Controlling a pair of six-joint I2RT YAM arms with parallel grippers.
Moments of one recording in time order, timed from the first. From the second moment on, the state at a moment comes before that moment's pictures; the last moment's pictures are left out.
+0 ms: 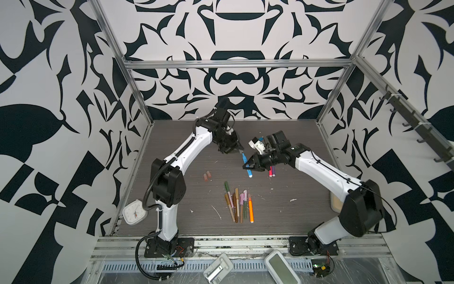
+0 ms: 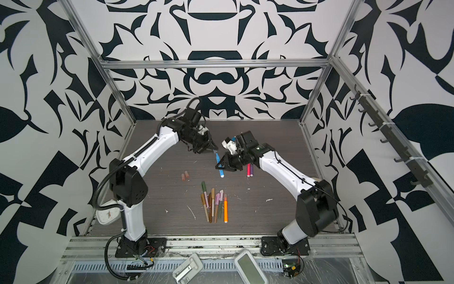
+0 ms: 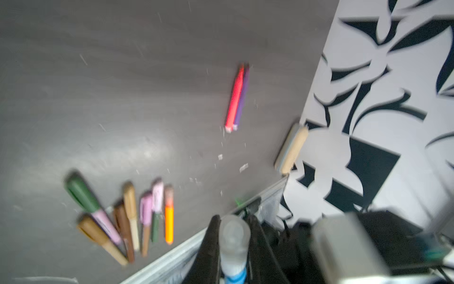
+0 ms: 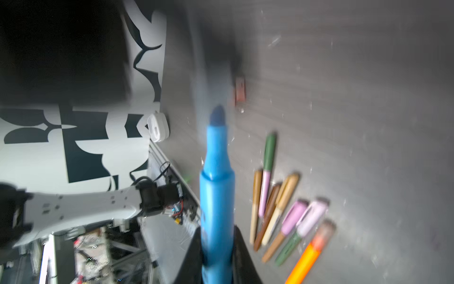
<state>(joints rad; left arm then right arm) -0.46 2.02 2.03 -1.04 0.57 -0.81 0.50 1.47 1.14 -0.66 -0.74 0.54</state>
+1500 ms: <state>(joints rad) -0.29 1.93 1.35 -1.04 0.19 -0.60 0.39 1.51 1.15 -0.96 -0.65 0.44</state>
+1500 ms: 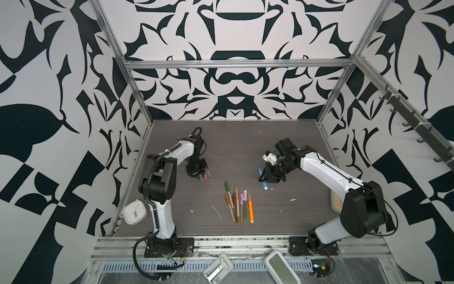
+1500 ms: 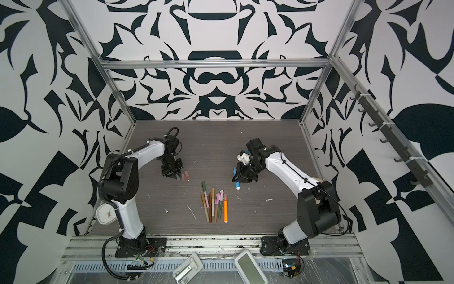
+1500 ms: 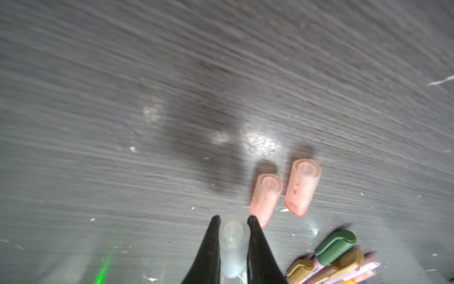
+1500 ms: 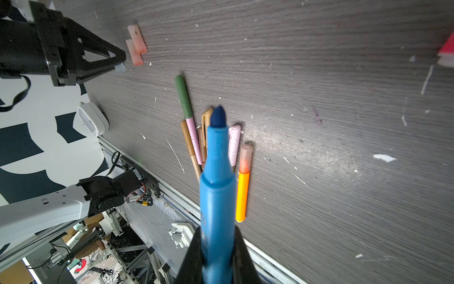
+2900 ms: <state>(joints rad) -0.33 1.91 1.35 -0.97 0.24 -0.70 0.38 1.50 1.15 -0.96 -0.63 0.44</state>
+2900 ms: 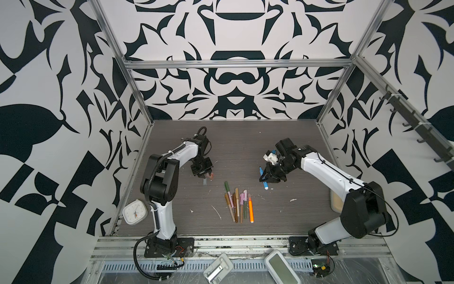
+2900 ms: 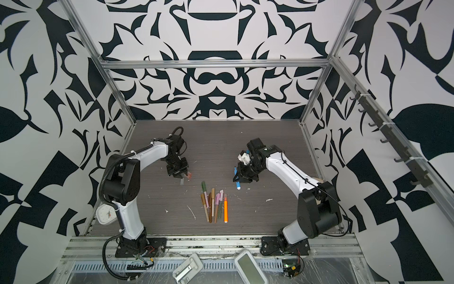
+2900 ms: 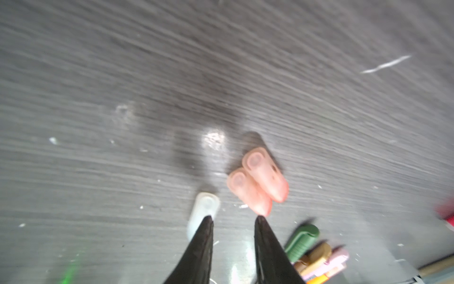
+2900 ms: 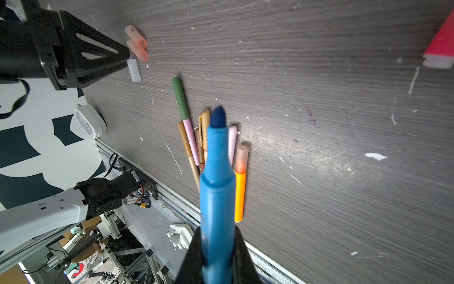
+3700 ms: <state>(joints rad) -0.33 1.78 1.18 -0.99 0.21 -0.72 0.36 1.51 1.17 -0.98 -0.62 0.41</state>
